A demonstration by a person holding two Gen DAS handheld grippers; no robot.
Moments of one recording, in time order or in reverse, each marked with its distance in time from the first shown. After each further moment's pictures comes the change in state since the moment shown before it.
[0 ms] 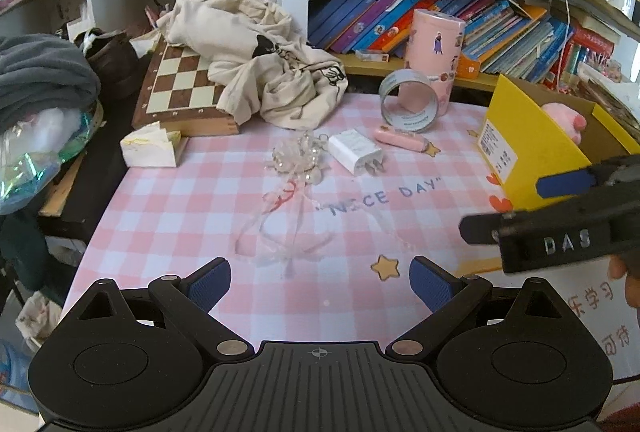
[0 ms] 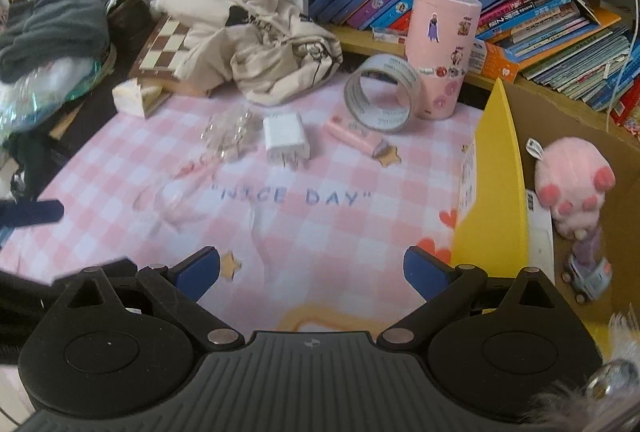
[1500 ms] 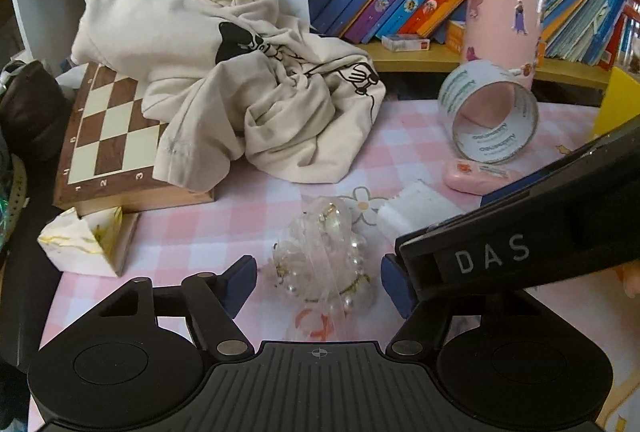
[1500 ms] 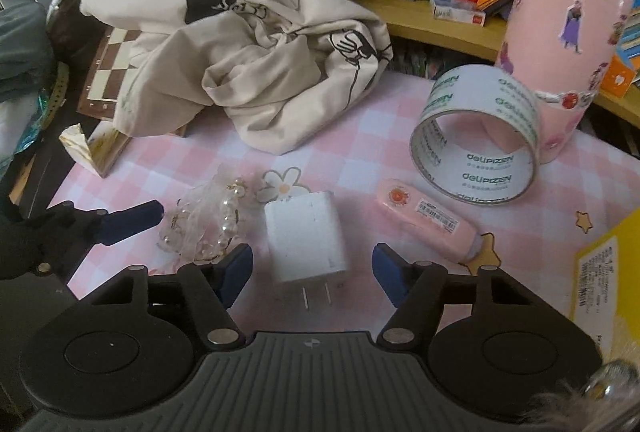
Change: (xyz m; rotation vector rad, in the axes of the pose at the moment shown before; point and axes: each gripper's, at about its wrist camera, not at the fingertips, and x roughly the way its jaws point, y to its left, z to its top) left arm 0.164 0.012 0.069 0.091 0.019 0.052; right arm 0.155 0.003 0.098 0.050 0.159 0.097
